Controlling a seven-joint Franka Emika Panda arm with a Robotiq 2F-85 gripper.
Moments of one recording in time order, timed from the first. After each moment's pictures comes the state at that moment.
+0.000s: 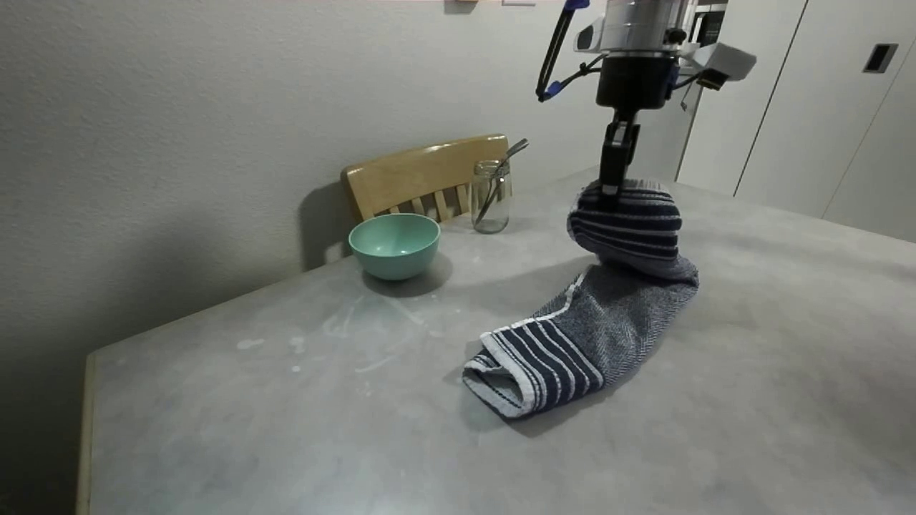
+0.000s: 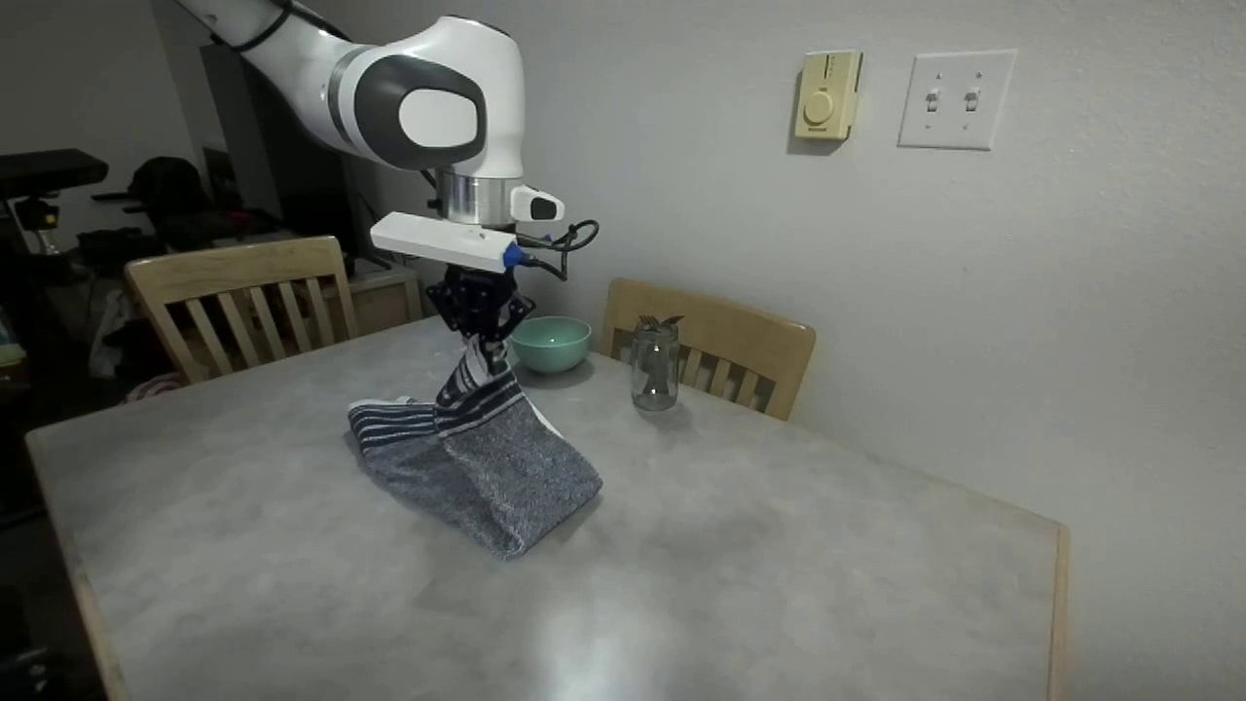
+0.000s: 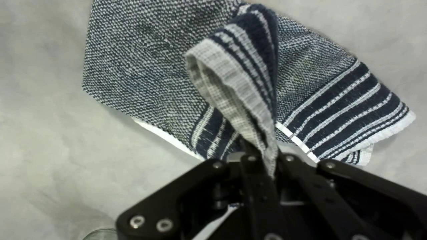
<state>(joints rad) -0.07 0.36 0.11 -1.93 0.07 2.28 -0.46</state>
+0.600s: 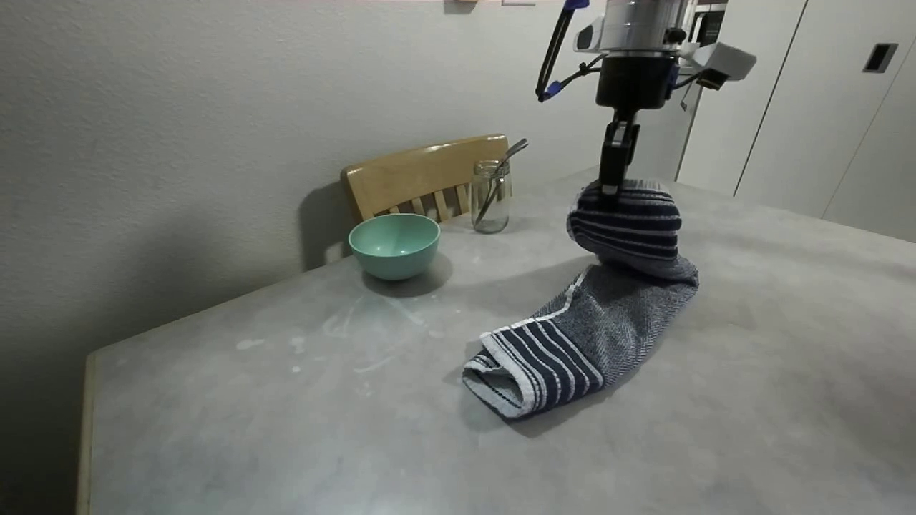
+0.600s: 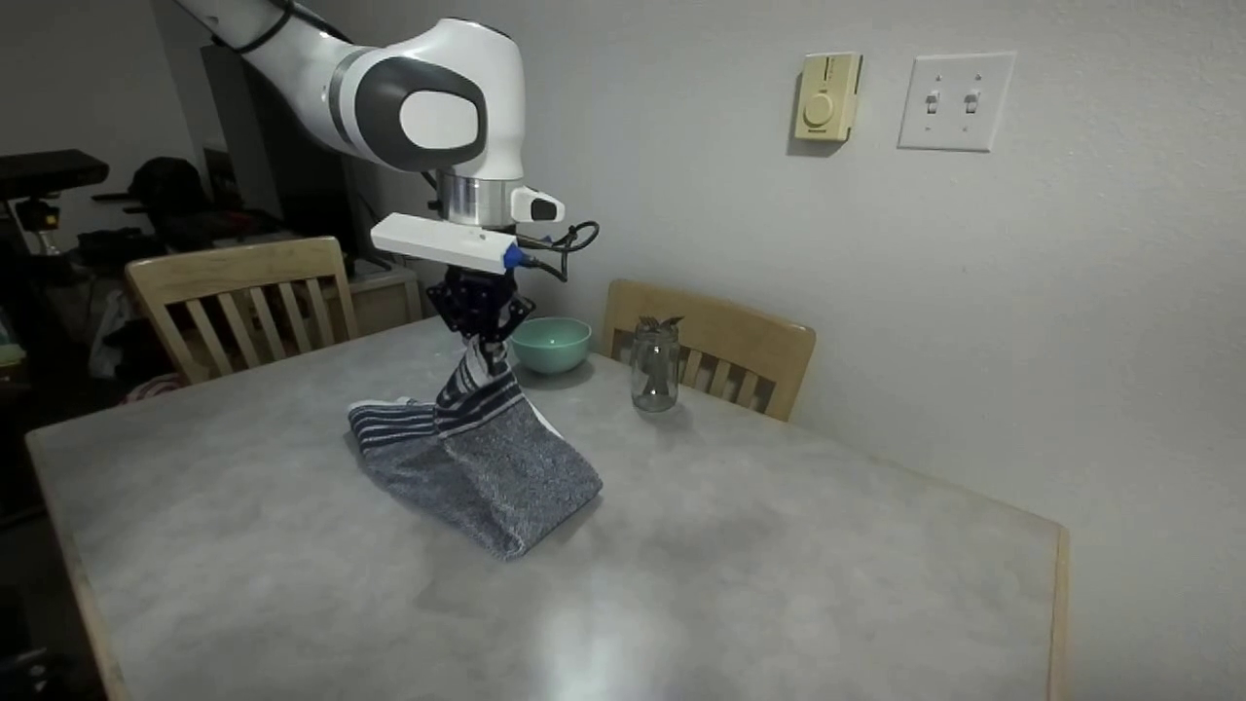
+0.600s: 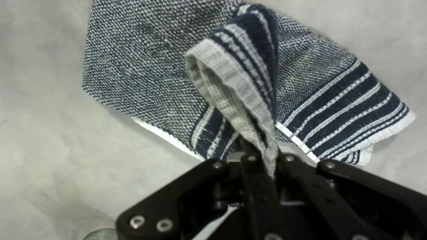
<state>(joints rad) -0.07 0.36 0.11 -1.93 0.07 2.28 -0.46</state>
